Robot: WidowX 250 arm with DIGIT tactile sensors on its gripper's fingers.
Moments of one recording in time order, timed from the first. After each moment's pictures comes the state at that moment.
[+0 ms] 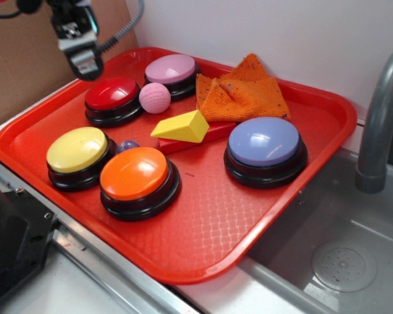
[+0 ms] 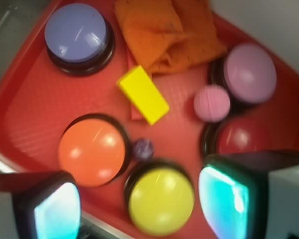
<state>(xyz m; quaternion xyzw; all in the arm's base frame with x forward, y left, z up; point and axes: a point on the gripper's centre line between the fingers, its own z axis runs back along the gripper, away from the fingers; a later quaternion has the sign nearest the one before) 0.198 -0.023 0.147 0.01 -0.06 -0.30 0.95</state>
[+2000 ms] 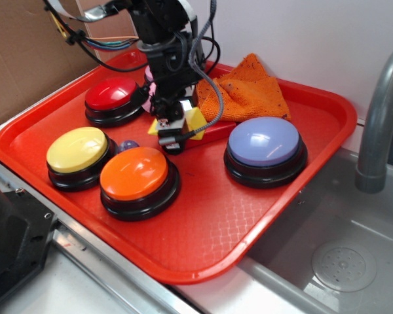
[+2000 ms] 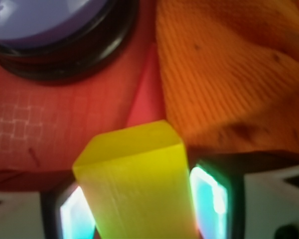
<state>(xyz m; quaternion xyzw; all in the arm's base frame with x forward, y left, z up) 0.254 -0.042 0.044 -0.02 -0.05 -0.41 0.91</state>
